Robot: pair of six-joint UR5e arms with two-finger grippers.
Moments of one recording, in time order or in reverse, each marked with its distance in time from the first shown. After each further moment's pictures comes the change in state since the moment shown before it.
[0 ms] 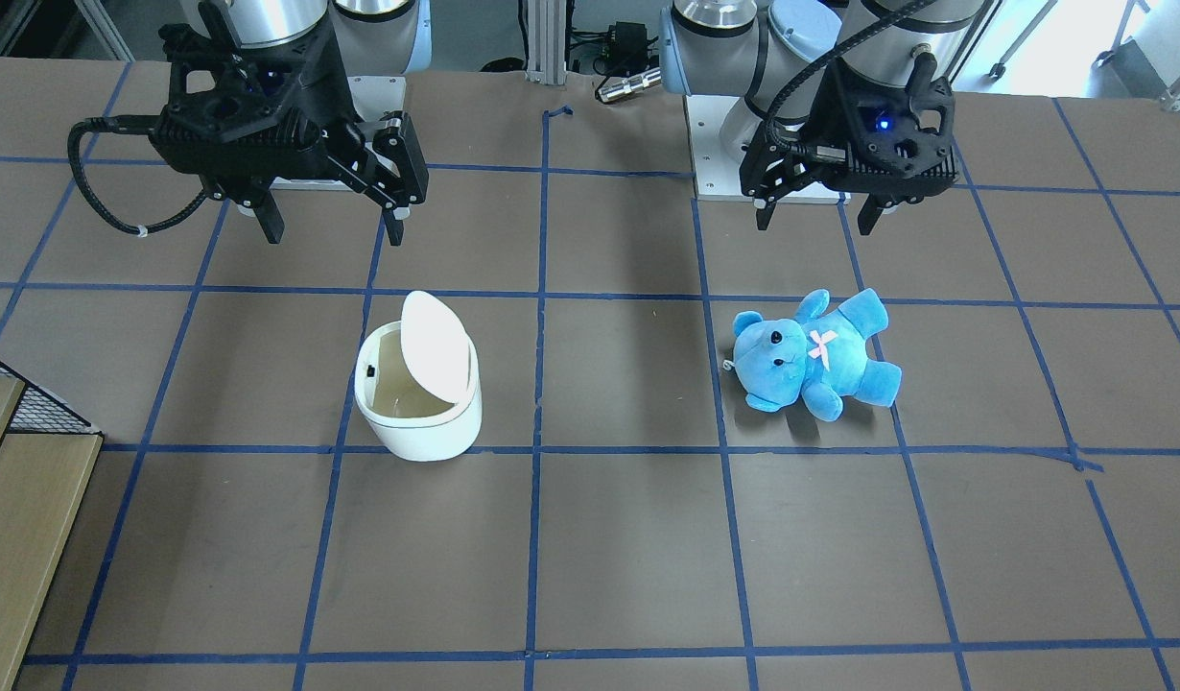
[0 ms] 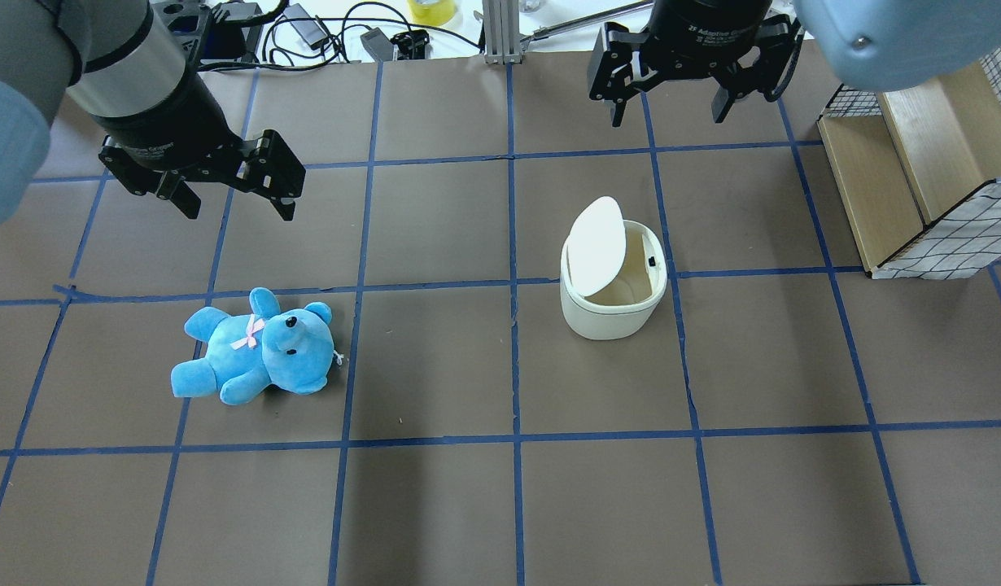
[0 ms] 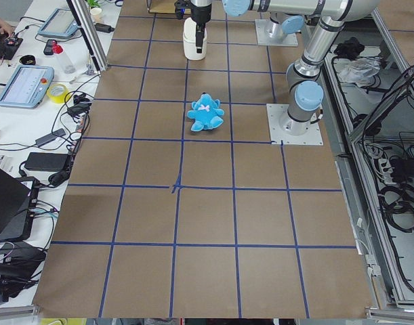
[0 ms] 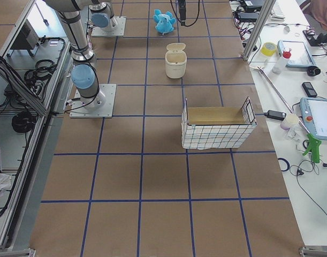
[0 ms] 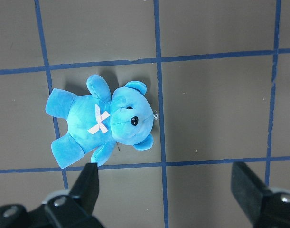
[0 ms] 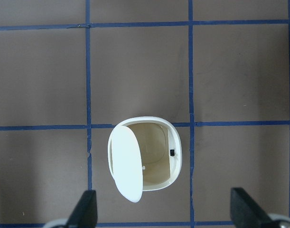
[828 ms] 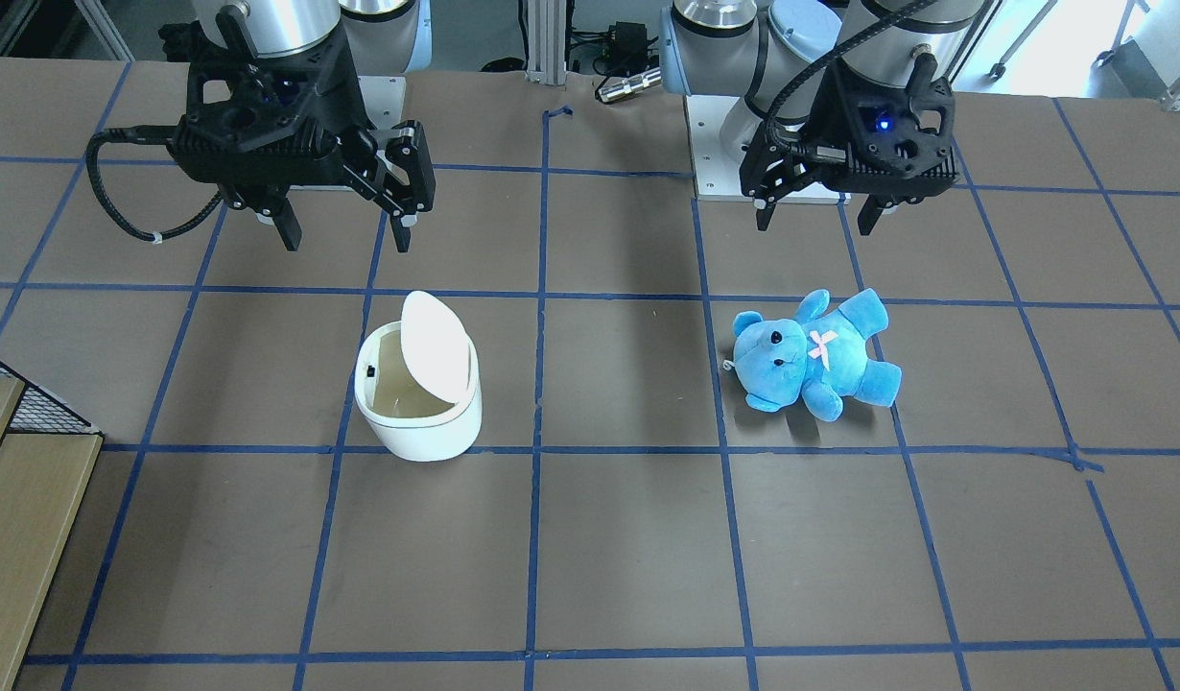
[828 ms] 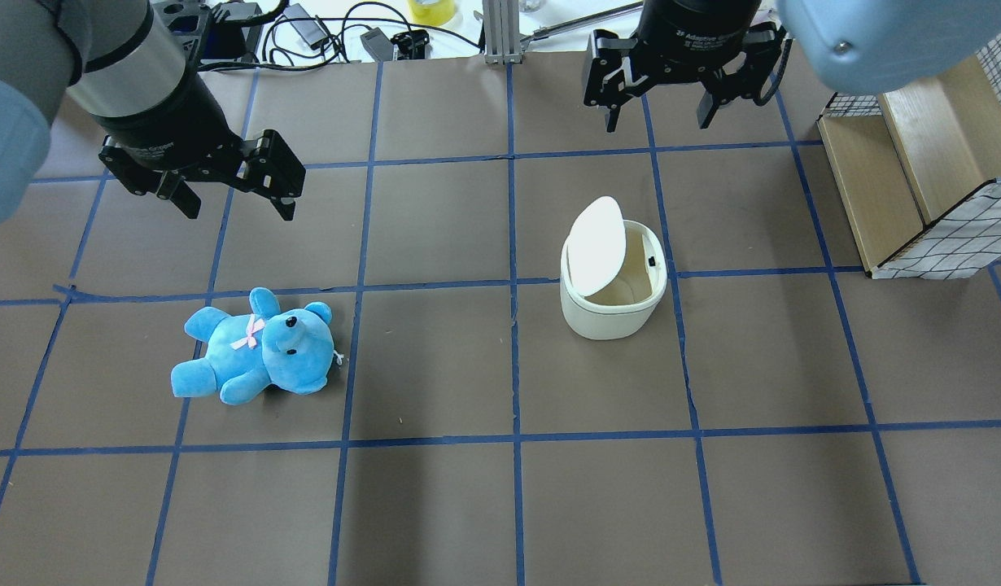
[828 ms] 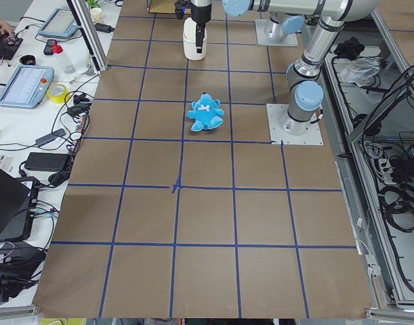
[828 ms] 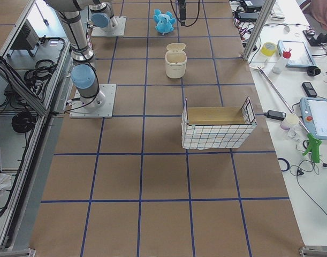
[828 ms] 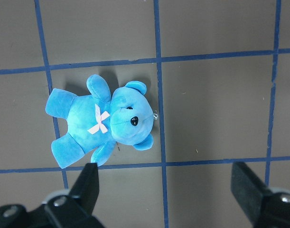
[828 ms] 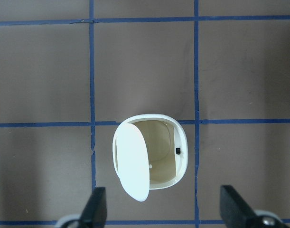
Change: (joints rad) left arm 0.000 0.000 0.000 0.000 0.000 0.000; right arm 0.015 0.016 0.004 -0.005 0.008 0.011
